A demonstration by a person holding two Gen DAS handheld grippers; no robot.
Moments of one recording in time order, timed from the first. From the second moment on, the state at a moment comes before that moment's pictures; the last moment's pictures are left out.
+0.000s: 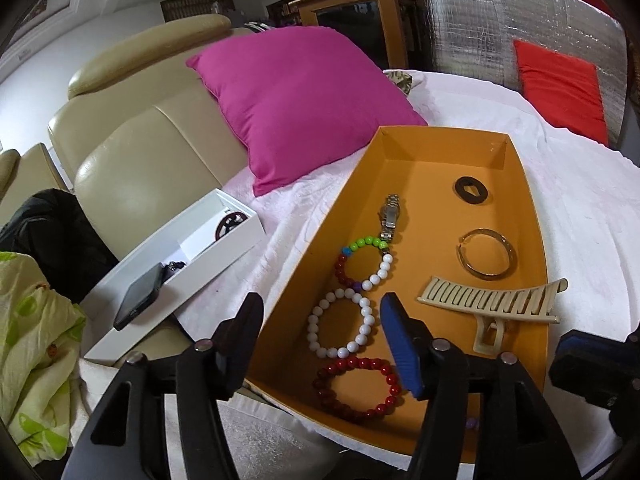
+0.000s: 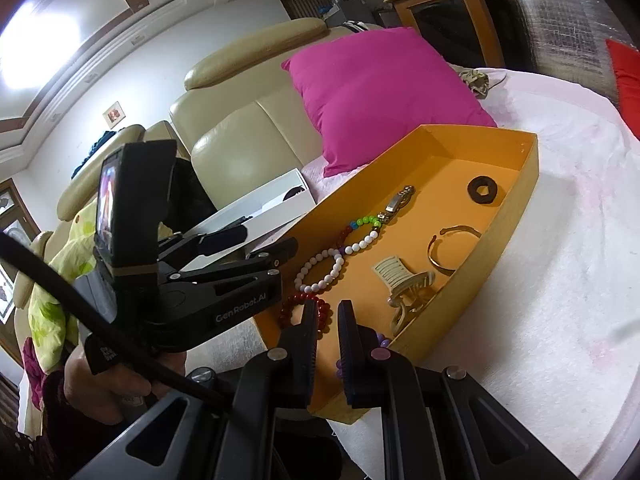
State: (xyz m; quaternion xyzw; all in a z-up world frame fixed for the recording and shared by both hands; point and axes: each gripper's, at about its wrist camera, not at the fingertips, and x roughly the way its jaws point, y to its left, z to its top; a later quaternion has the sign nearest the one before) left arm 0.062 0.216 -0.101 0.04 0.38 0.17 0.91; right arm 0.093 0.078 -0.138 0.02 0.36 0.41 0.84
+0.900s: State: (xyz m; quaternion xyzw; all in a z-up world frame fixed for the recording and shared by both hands) left arm -0.024 0.188 -0.009 0.04 0.32 0.21 0.92; right arm 0.049 0.019 -0.063 0.04 0.28 0.34 0.90
